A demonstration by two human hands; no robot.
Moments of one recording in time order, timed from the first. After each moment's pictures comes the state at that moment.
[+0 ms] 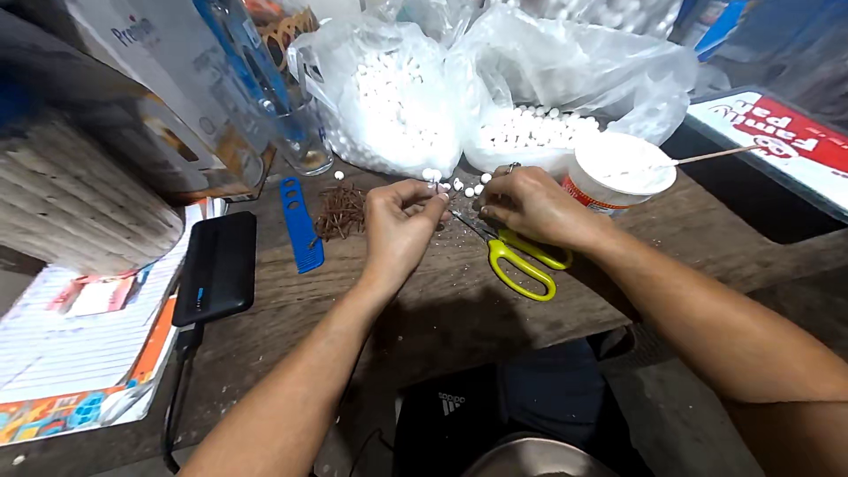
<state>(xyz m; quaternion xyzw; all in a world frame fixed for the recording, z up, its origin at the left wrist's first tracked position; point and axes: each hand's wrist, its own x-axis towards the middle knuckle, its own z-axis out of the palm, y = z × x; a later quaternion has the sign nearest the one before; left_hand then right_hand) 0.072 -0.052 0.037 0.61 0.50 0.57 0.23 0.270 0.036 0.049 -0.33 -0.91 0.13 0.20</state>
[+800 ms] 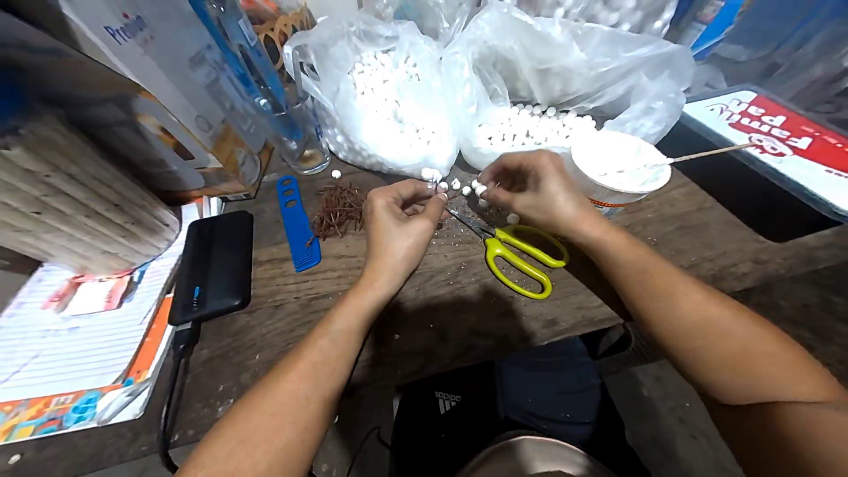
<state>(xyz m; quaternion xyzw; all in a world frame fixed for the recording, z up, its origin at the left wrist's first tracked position) 0.074 -0.050 0.032 0.62 0.49 0.57 0.21 0.272 0.033 0.049 -0.35 -0.84 0.24 0.33</state>
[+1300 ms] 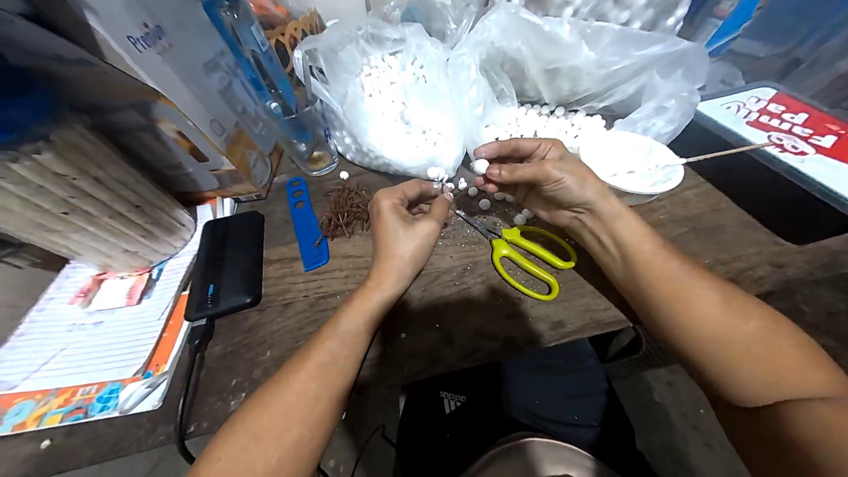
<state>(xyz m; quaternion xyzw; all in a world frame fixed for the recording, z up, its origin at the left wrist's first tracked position) 0.075 -0.050 0.032 0.62 0.49 0.58 0.19 0.259 0.033 0.061 -0.24 -0.57 0.65 0.43</state>
